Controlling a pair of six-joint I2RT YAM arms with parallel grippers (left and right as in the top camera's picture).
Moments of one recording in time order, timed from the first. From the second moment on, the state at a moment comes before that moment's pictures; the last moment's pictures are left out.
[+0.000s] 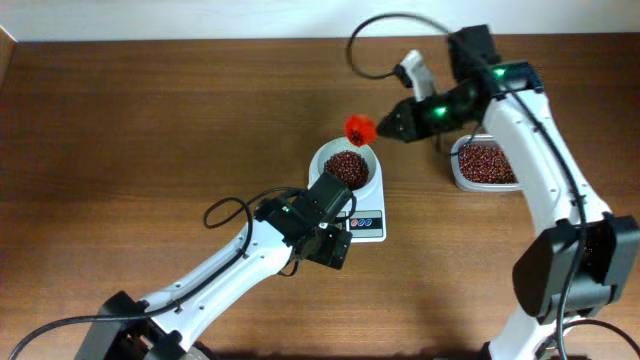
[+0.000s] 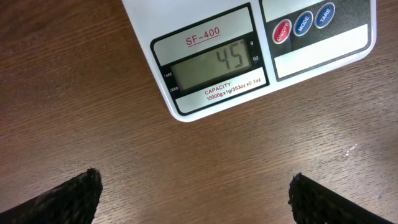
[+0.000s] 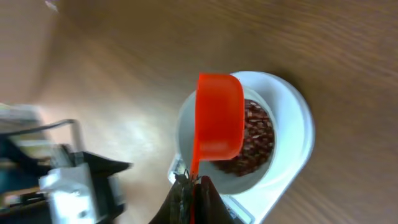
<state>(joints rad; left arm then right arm) -0.71 1.52 1.01 -0.83 -0.06 -0.35 0.17 1.91 1.76 -1.06 -0.75 -0.13</state>
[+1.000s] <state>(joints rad) -0.71 1.52 1.01 -0.75 -0.09 -0.34 0.07 1.91 1.76 -1.04 -0.85 -0.11</state>
